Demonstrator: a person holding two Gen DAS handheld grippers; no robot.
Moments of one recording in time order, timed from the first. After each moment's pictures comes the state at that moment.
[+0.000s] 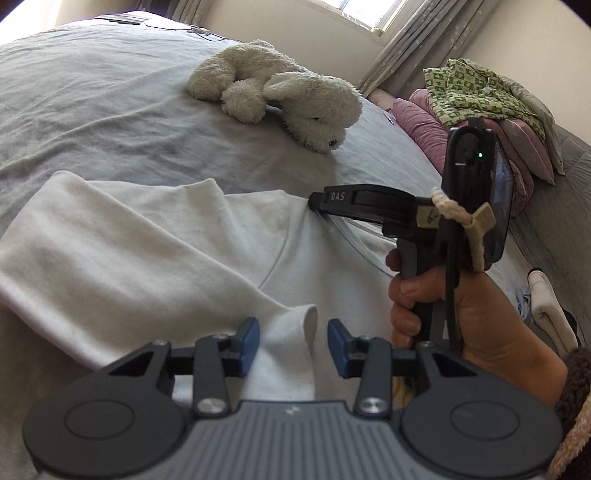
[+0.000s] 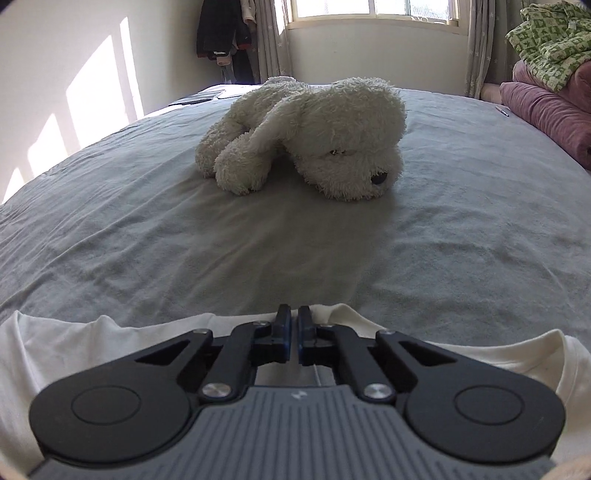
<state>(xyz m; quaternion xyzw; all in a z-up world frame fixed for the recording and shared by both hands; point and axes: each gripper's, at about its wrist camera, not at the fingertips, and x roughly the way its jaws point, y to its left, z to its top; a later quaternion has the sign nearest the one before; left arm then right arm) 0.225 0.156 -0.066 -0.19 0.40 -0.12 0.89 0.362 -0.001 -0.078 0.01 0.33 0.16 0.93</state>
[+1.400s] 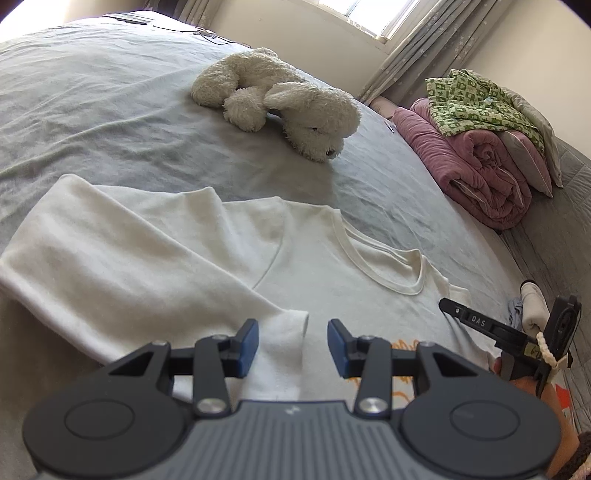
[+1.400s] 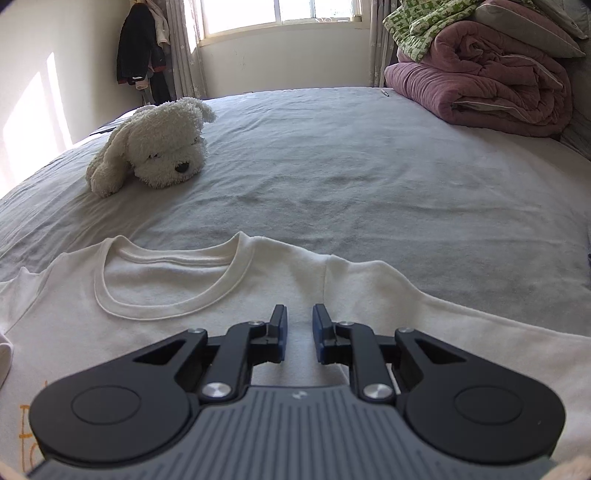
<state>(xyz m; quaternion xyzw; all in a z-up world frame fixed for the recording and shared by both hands) 0.218 0.158 -0.057 -0.20 0.40 -0.11 0.89 0.285 -0.168 -0.082 0.03 0.32 0.03 0.94</state>
